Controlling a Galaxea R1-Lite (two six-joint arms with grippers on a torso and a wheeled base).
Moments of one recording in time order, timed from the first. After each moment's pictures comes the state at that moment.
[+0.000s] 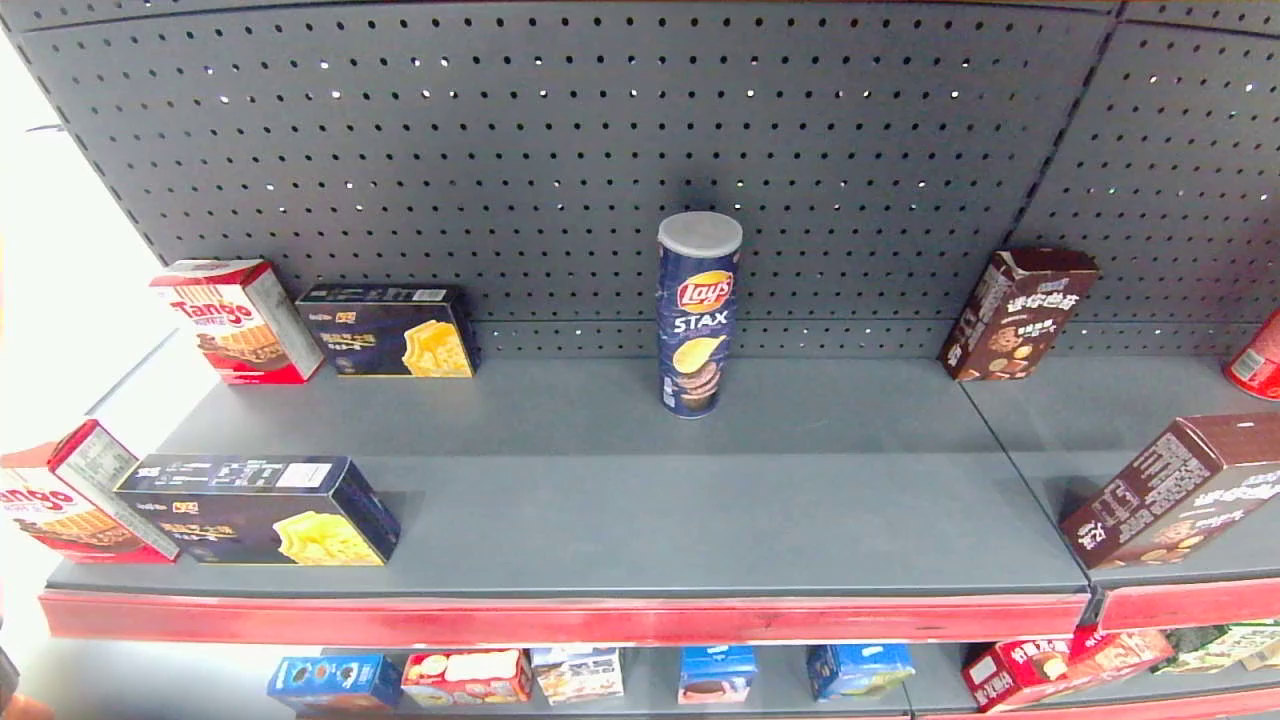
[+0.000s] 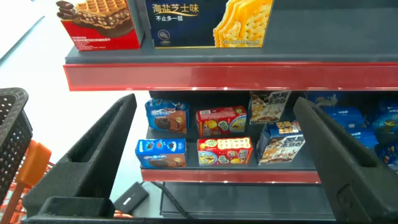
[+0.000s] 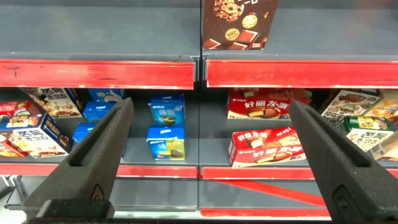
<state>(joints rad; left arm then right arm) 0.00 0.00 0.00 0.00 0.03 0.00 0.00 0.00 0.00 0.01 0.01 -0.01</state>
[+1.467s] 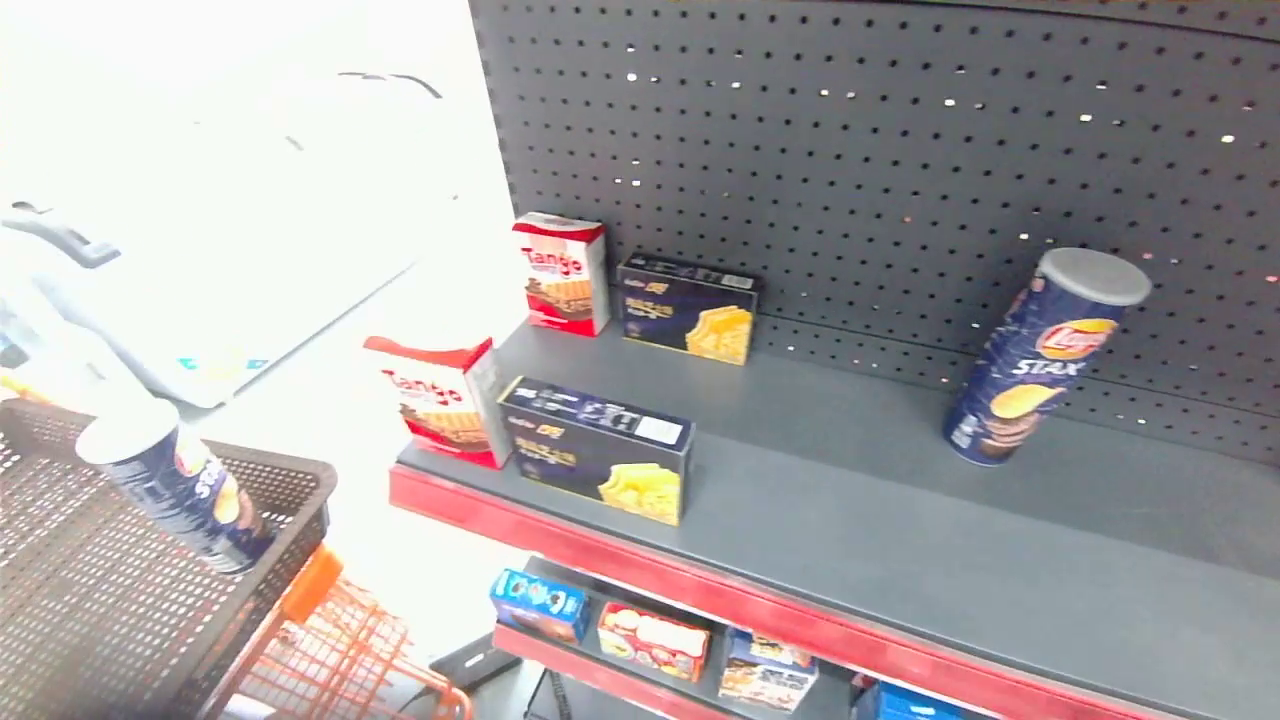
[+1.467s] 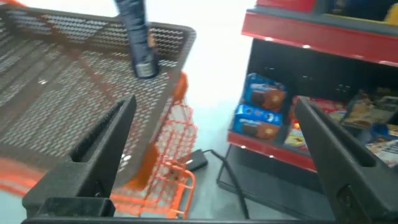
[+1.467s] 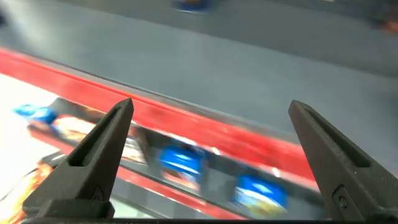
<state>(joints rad) 0.00 0.00 0.00 0.00 0.02 0.00 0.00 0.00 0.00 0.01 0.01 -0.01</state>
